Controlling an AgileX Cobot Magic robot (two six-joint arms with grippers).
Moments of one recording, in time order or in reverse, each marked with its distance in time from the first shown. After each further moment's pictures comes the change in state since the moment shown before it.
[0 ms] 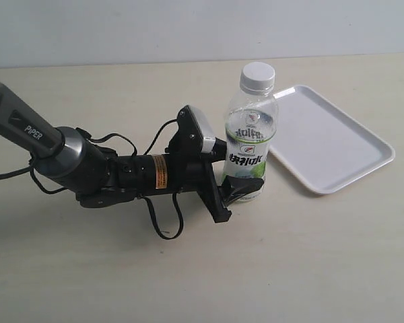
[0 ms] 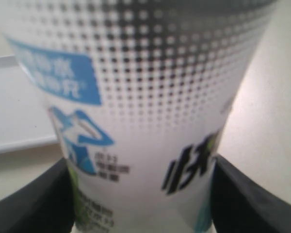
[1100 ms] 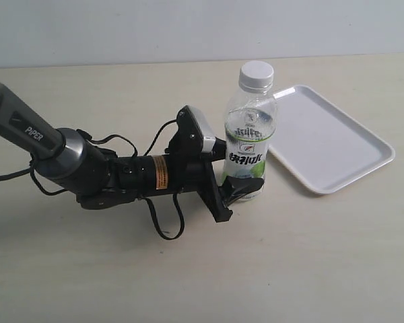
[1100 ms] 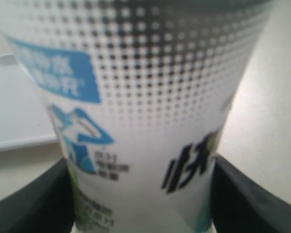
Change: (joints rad) left arm 0.000 0.000 0.004 -0.026 0.000 0.003; right arm 0.000 0.000 0.000 -0.435 0.283 -0.356
